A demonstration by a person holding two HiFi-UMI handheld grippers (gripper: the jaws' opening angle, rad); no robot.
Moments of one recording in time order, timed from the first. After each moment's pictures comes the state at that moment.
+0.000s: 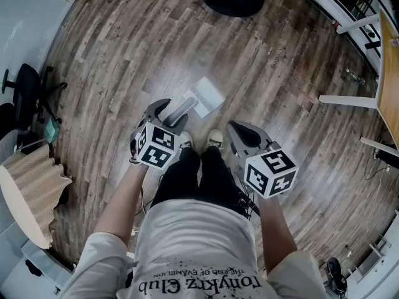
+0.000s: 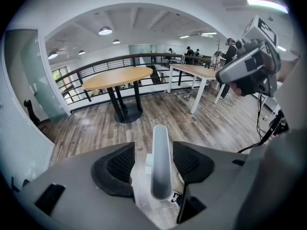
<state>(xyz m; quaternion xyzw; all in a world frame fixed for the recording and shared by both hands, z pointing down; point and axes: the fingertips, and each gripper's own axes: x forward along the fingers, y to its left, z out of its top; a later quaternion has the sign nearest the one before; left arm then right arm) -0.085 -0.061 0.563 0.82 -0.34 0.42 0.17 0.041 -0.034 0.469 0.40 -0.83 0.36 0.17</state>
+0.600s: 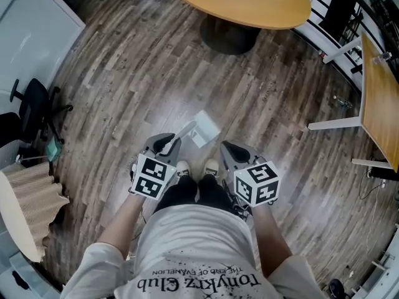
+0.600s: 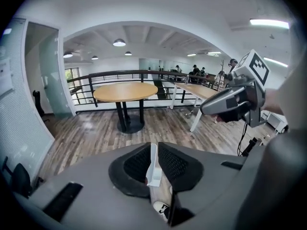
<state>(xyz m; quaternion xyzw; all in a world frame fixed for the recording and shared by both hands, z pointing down) -0.099 -0.023 0.453 0.84 -0.39 0.33 0.18 0.022 -0.012 0.421 0.40 -0.84 0.30 0.19</state>
